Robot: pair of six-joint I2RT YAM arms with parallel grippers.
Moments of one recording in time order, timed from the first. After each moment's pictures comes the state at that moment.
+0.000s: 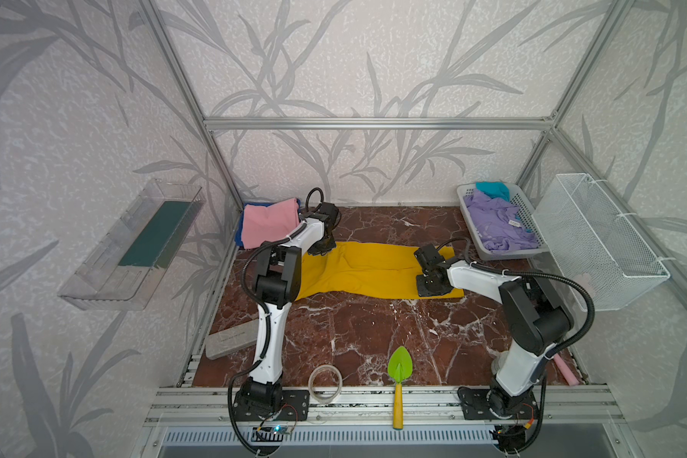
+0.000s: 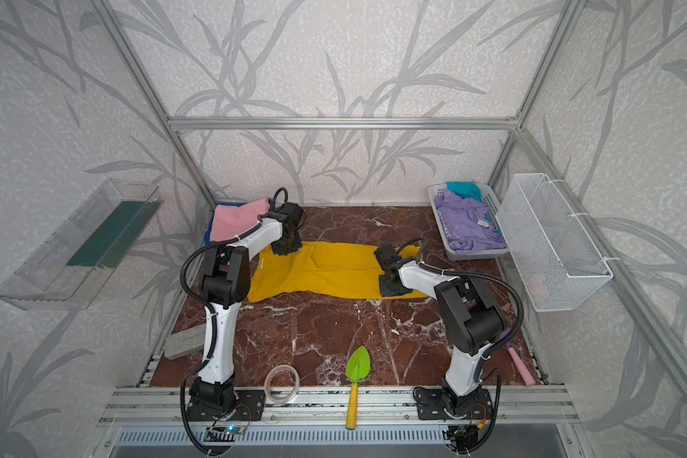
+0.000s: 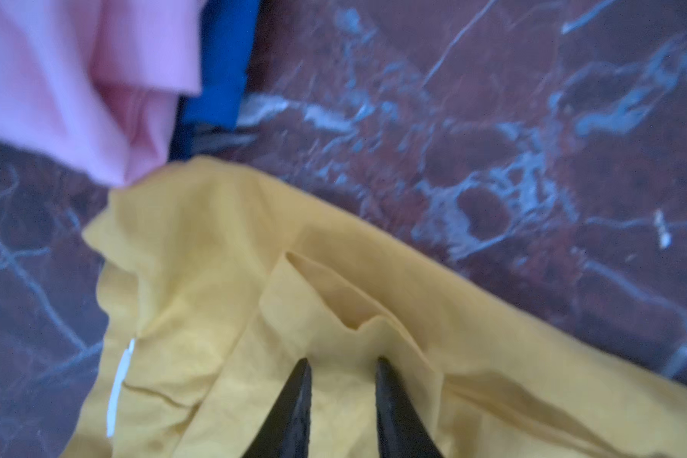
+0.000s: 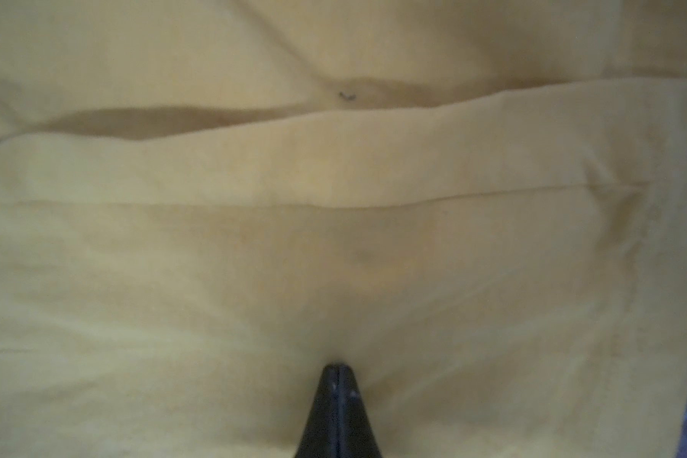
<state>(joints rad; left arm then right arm) -0.25 2.38 1.99 -0.88 -0.30 -0.58 0.46 1.78 1.02 -0.54 0.18 0.41</state>
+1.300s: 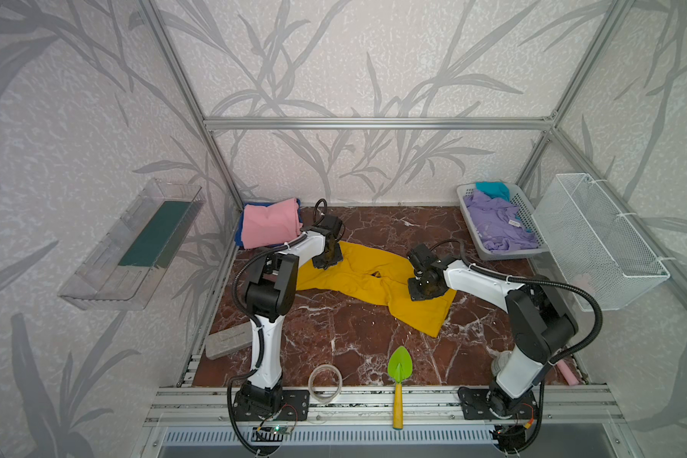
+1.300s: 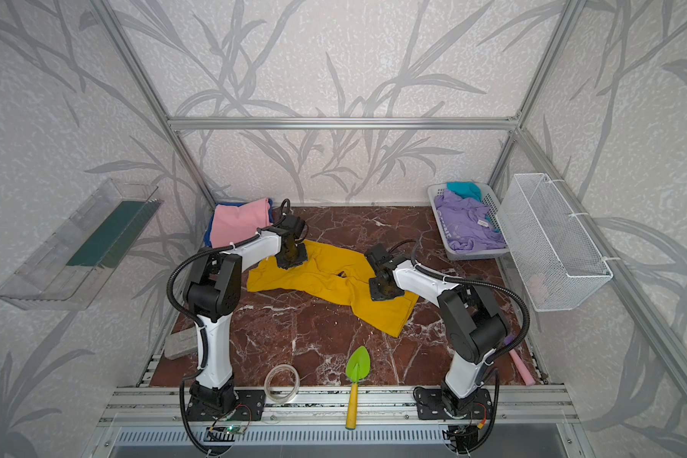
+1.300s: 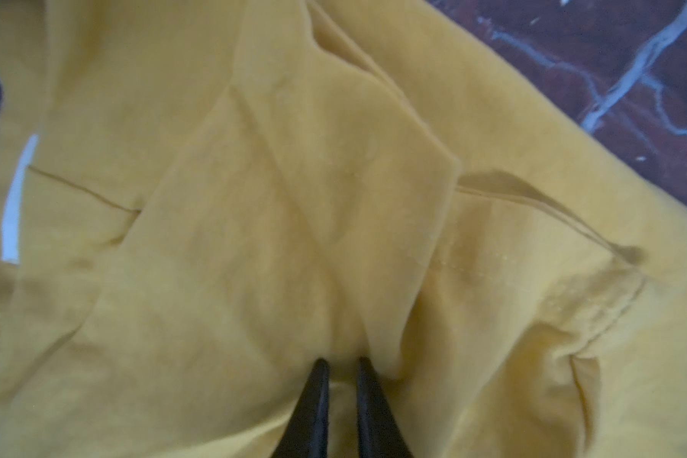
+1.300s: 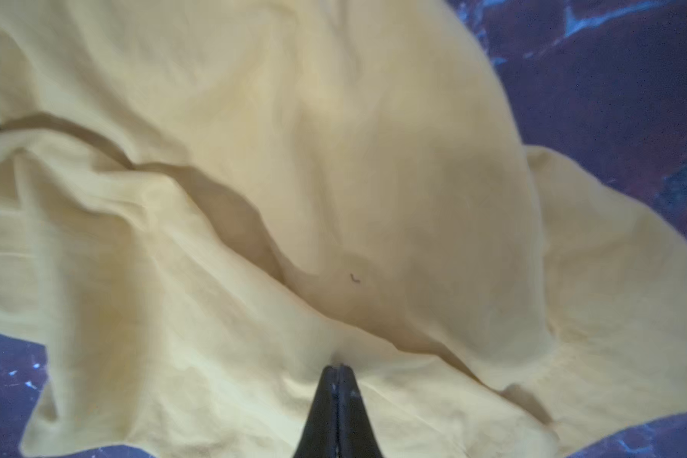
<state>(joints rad) -0.31 2.15 1.59 -0.68 -0.11 -0.57 0.55 1.75 1.10 -0.67 0.06 0.42</state>
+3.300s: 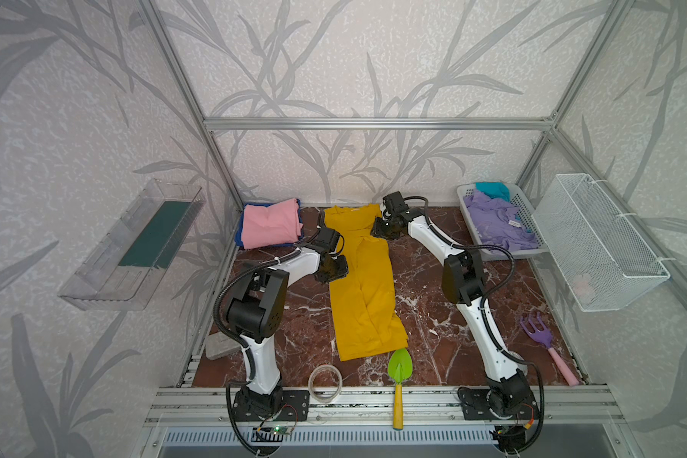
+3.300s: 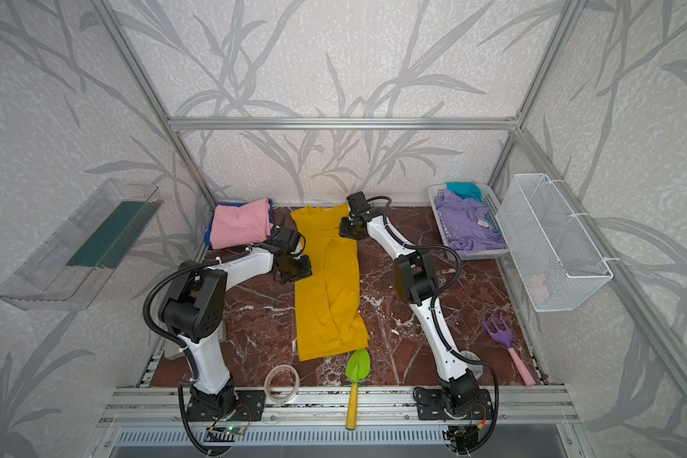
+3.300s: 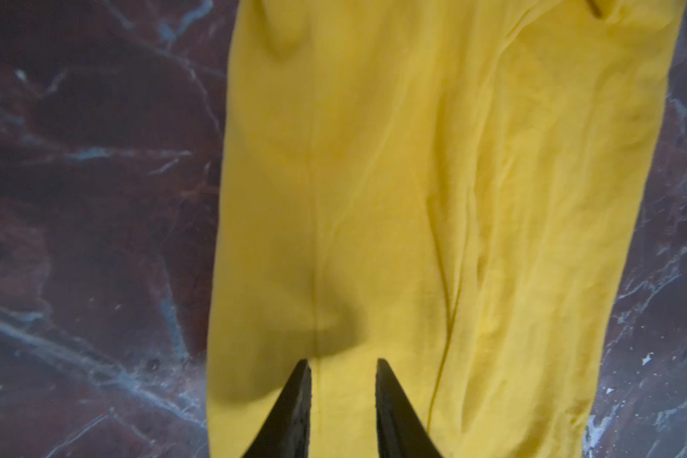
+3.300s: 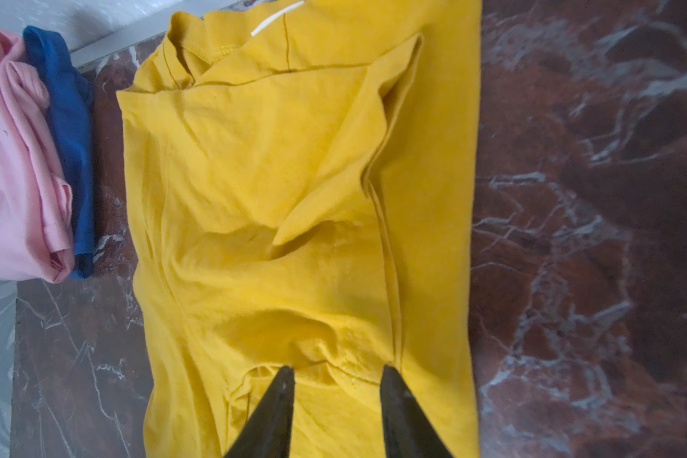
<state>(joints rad) -0.33 1.89 1.20 -0.47 0.17 -0.57 0.44 2.62 2.41 -0.73 -0.24 0.53</state>
